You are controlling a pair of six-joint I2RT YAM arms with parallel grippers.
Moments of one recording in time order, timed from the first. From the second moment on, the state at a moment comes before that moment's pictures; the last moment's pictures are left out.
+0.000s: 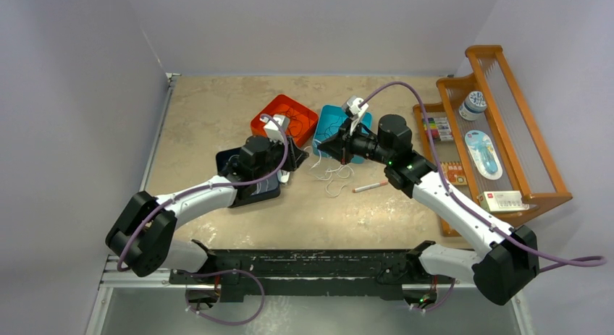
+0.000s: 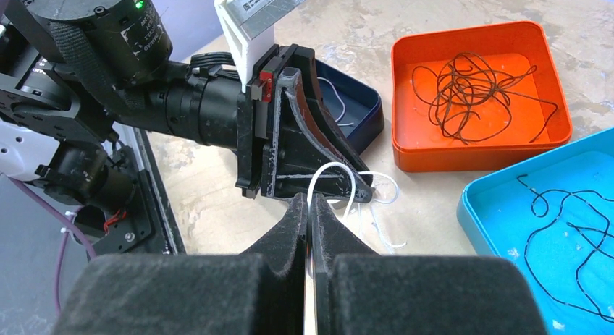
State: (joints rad) left arm -0.64 1.37 0.69 0.41 0.11 -0.47; right arm 0.56 1.16 0.92 0.04 -0.49 0.18
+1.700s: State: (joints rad) left arm -0.64 1.13 1.38 -0.19 -0.14 -0.24; right arm 0.56 1.20 0.62 0.37 -0.28 0.13
